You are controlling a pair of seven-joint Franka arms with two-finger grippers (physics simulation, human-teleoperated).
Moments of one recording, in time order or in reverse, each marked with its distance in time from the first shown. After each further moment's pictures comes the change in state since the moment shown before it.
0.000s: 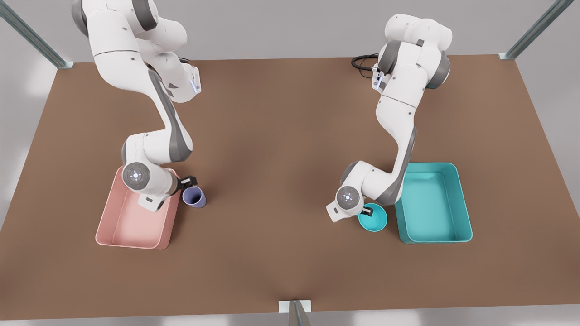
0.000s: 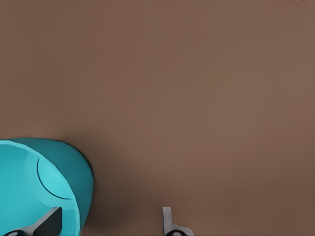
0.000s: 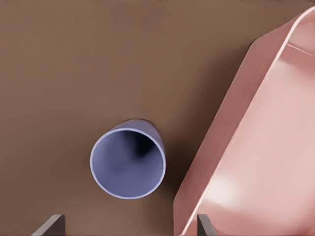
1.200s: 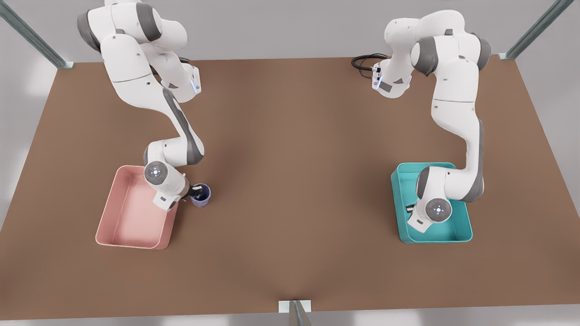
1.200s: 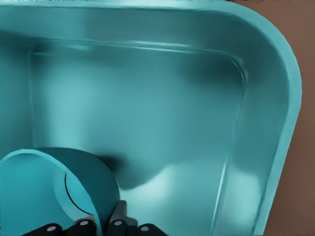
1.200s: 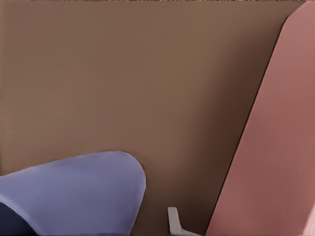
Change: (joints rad) left arm 0.294 -0.152 0.106 -0.238 0.001 0.033 -0.152; right arm 0.011 0.094 0.000 -0.212 0.021 0.438 0.055
